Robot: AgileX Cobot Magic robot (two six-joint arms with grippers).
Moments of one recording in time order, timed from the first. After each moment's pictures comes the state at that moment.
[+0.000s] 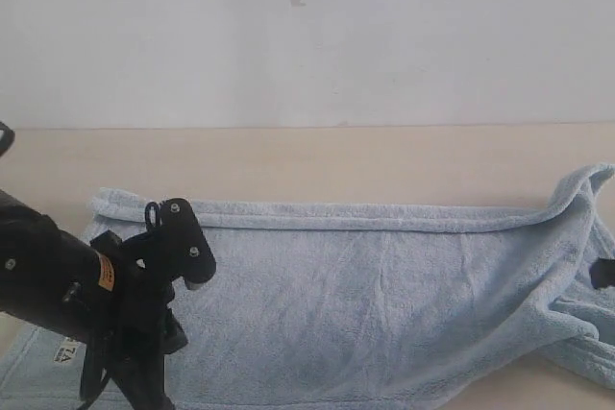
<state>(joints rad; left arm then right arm) -0.55 1.61 -0.71 -0.01 0.32 0.53 -0.19 1.61 -0.77 0.16 0.63 -0.10</state>
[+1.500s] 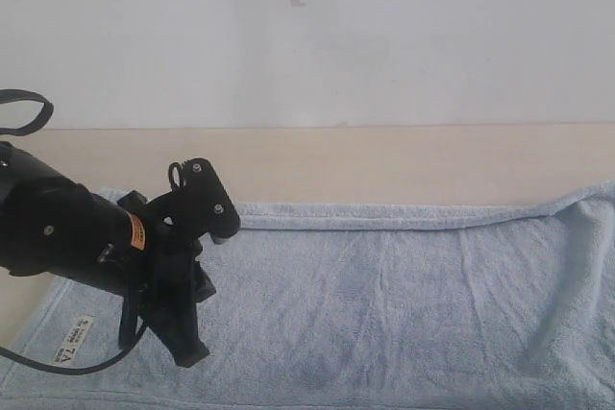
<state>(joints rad) -0.55 1.68 -0.82 0.06 0.26 0.47 -0.19 1.72 -0.70 -0.54 0.84 0.48</state>
